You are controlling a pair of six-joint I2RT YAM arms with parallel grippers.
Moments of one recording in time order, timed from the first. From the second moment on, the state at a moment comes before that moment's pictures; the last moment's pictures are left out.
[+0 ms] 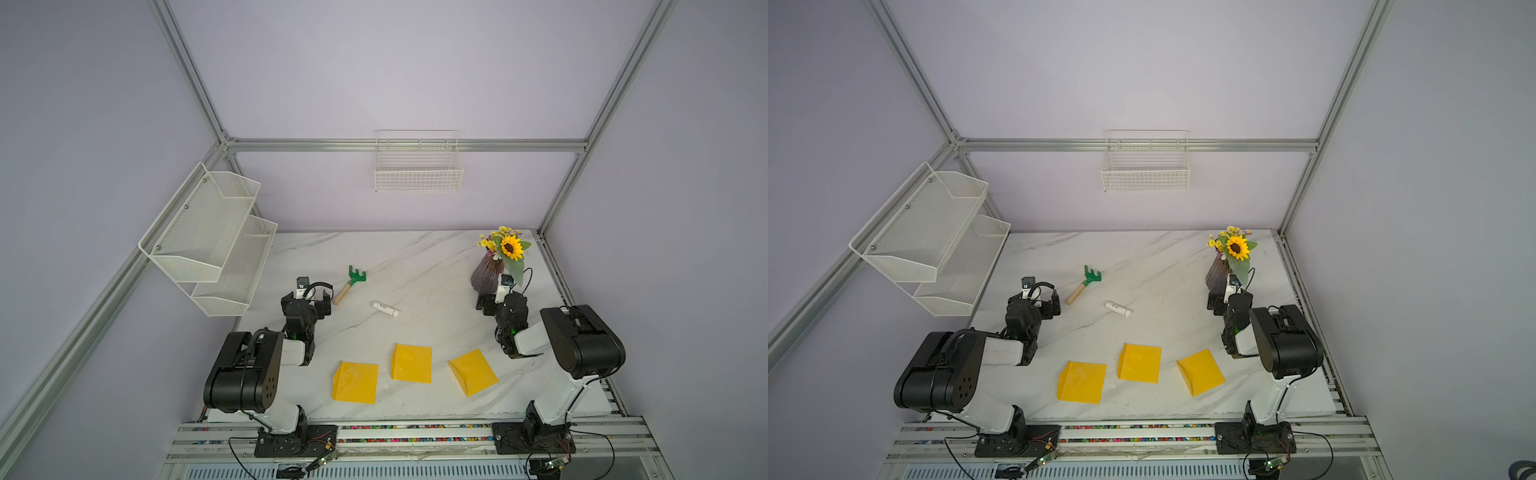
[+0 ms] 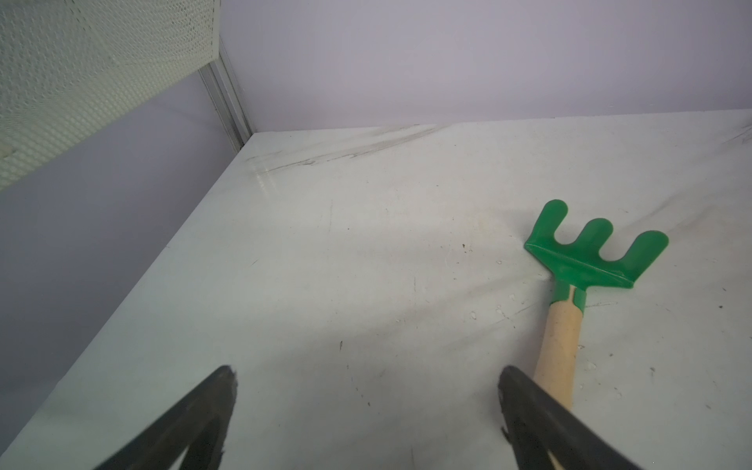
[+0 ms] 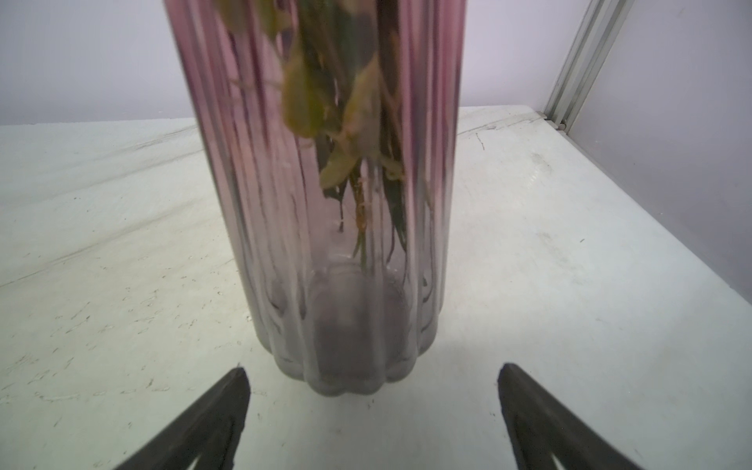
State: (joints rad) left arm -0.01 1.57 0.38 0.90 -0.20 0.05; right arm 0.08 1.79 0.44 1.04 0.17 0.06
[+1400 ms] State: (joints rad) left arm -0.14 1.17 0.88 -0.41 -0.10 -0.39; right arm 0.37 1.25 0.75 -0.10 -0.07 0.35
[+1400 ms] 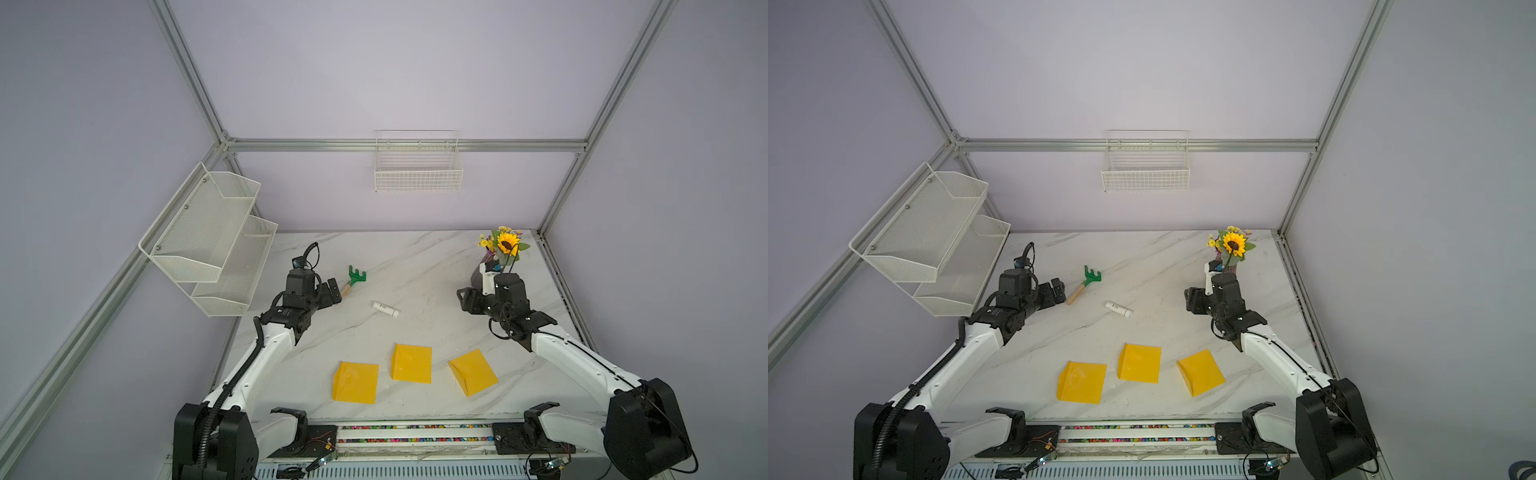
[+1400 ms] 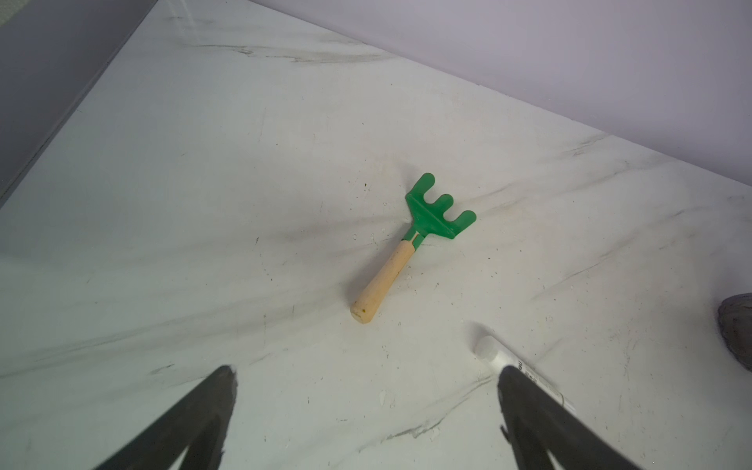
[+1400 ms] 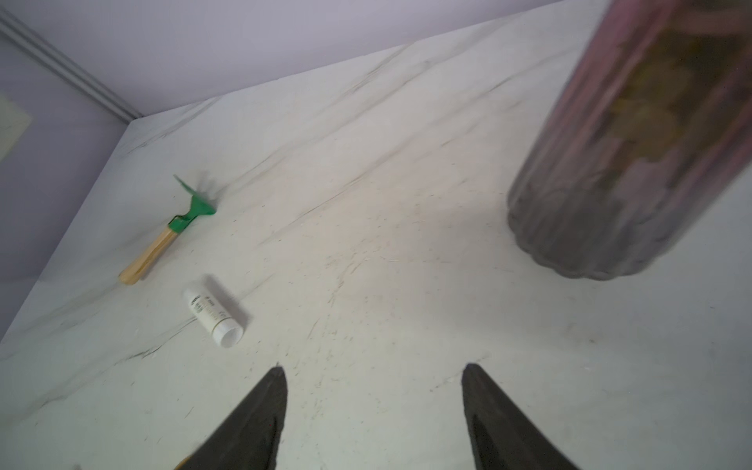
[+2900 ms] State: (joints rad) left arm -0.03 1.08 0.98 -0.61 0.03 -0.22; right arm 0.81 2.15 1.52 -0.37 0.10 -0.05
